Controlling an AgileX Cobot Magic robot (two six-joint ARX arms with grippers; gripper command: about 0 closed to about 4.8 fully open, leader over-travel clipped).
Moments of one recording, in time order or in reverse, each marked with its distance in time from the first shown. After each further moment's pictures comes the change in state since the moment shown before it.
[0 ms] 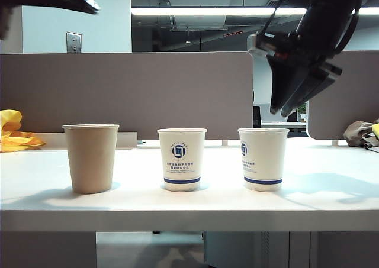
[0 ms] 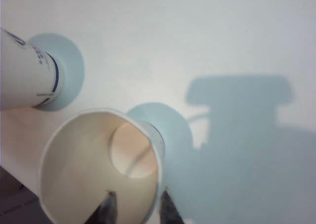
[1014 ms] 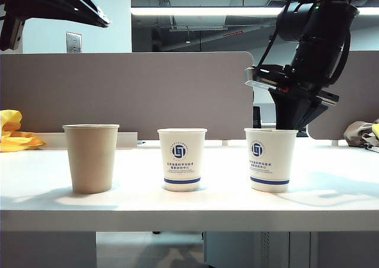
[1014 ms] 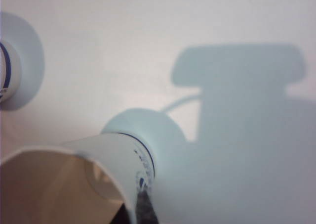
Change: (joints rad) left arm -0.039 0.035 0.000 0.022 -0.045 -0.013; right arm 0.000 0.109 0.002 0.019 0.026 0.004
